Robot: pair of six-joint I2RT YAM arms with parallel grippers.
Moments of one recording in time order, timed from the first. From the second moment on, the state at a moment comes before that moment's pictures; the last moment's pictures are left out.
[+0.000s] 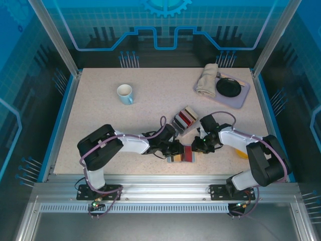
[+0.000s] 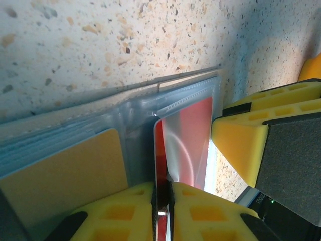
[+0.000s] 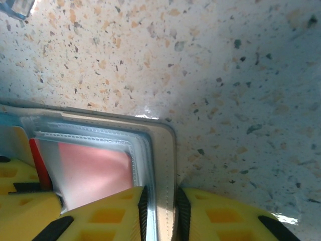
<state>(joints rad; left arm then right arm) -0.89 1.84 0.86 0.13 0.37 -1.09 0.39 1.46 0.66 -0.57 -0.34 0.51</state>
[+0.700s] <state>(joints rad) -0.89 1.82 0.86 0.10 0.36 -1.08 0.39 1.46 0.66 -0.57 -0.34 0.51</state>
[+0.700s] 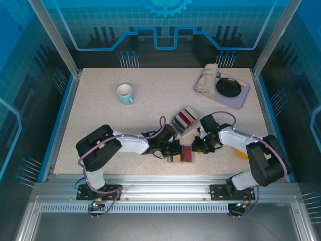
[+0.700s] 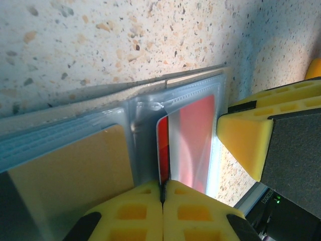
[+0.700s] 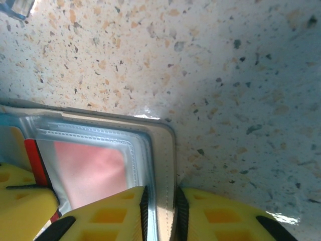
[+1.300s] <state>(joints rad) -0.89 1.83 0.83 0.19 0.37 -1.19 0.39 1.46 0.66 -0.57 -0.34 0.51</state>
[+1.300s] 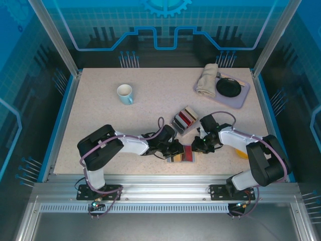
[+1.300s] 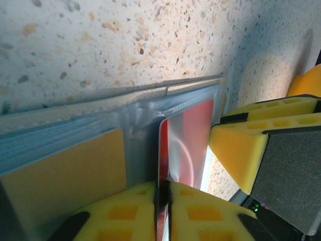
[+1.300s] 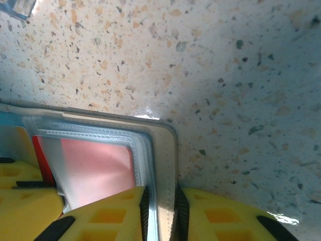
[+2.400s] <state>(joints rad) -0.62 1.51 0.71 -0.06 0.26 -1.14 0.61 1.77 1.37 -0.87 0.10 0.19</state>
